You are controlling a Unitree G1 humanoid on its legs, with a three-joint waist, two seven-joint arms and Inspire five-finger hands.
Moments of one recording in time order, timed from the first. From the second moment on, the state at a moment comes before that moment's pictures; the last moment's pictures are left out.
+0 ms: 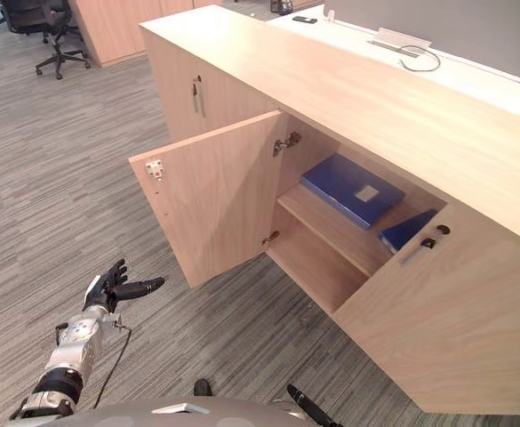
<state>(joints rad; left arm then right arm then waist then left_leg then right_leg) -0.14 0.21 0.17 0.73 -0.03 0.00 0.01 0.12 -0.03 -0.66 1.20 0.13 0.03 0.04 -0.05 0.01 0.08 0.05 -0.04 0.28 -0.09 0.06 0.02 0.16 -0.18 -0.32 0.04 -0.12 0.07</state>
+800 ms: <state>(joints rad) -0.70 0.35 0.10 1.26 -0.13 0.05 0.01 0.02 -0.06 -0.74 1.24 0.25 0.07 0.06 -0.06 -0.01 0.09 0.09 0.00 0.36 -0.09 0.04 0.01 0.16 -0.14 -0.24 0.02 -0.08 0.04</state>
